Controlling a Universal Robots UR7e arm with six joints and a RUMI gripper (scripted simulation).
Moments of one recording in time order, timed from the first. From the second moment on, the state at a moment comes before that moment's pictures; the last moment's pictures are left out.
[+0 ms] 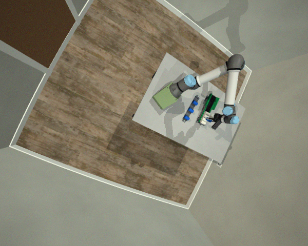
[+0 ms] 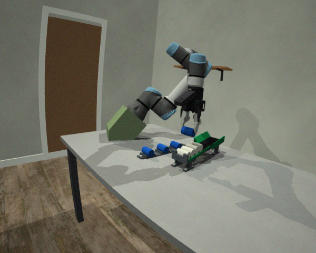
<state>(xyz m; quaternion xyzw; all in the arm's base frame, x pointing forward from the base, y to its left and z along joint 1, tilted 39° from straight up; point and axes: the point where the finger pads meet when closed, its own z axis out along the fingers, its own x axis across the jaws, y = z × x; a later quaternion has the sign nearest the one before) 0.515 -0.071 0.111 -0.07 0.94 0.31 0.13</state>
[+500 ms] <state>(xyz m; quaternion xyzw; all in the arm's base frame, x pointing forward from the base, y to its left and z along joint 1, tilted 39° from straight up) 0.411 -0.077 0.048 -0.03 0.94 0.31 0.12</state>
